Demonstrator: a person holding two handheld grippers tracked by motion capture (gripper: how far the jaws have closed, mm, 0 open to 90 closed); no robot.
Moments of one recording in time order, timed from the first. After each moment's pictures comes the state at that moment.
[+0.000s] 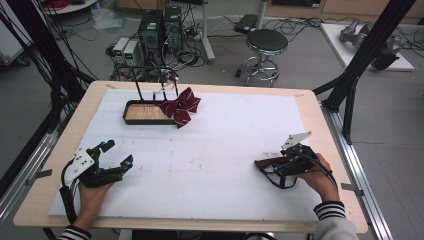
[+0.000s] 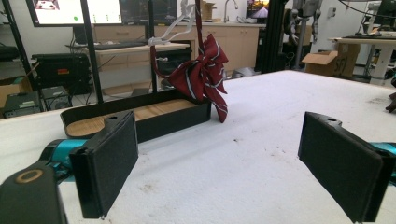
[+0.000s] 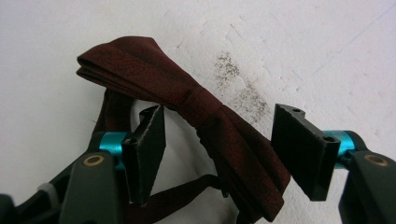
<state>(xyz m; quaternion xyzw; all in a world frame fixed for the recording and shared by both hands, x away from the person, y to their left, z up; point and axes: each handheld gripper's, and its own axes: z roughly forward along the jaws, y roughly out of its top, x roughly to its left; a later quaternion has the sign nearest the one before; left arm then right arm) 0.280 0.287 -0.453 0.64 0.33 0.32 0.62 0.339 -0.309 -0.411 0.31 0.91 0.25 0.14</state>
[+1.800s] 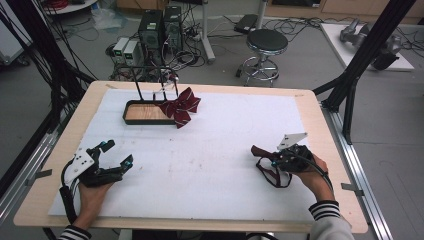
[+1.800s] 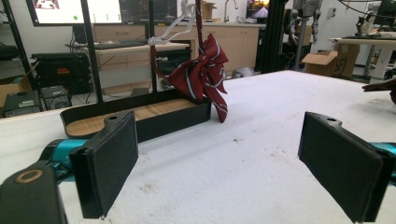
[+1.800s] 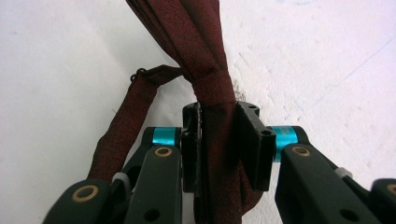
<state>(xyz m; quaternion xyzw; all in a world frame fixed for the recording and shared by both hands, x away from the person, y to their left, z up) 0.280 0.287 -0.453 0.64 0.33 0.32 0.62 0.335 -0.296 -0.405 0.28 0.91 0.27 0.17</state>
